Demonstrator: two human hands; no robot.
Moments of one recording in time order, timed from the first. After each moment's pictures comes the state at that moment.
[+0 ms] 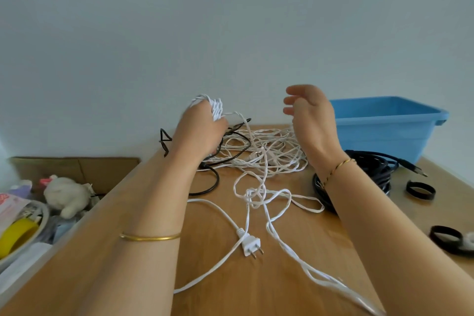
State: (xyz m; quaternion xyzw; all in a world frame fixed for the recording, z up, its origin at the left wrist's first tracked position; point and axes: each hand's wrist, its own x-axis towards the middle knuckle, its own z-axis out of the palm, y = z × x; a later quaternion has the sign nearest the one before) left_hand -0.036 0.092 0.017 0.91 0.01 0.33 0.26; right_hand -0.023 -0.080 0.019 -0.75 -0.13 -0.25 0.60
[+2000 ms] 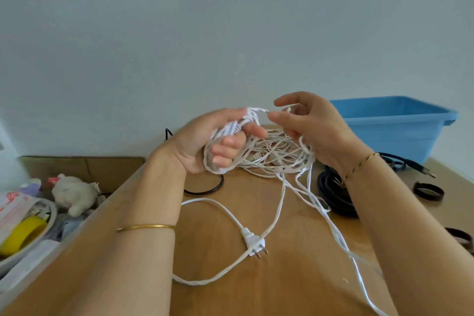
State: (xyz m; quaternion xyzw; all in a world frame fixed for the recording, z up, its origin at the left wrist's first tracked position) left_hand -0.054 0.102 0.024 0.59 -0.19 -0.25 0.74; right_hand -0.012 -0.098 0.016 -0.71 -0.25 -0.07 0.66
